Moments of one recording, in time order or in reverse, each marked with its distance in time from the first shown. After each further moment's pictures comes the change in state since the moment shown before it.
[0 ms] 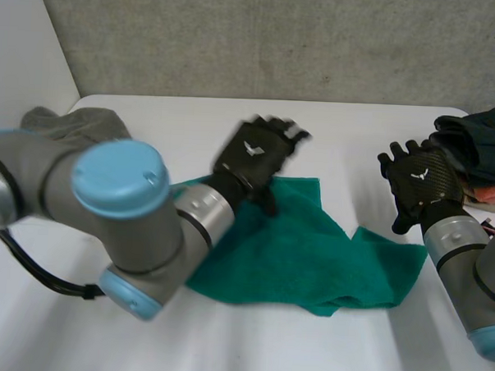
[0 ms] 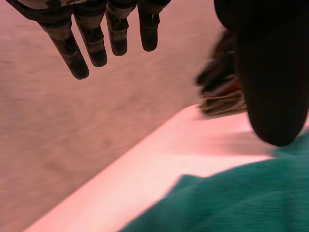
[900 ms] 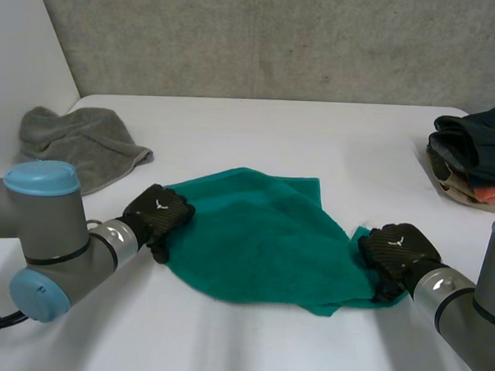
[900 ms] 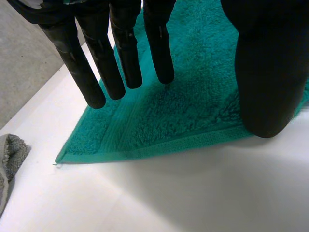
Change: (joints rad) left arm 0.390 -0.060 -0.256 -0.132 0.196 0.450; right arm 0.025 0.007 0.056 0.372 -0.044 0.055; left_hand 0.385 0.377 0.366 0.384 0.321; right_hand 0.589 0.711 0.730 0.704 0.665
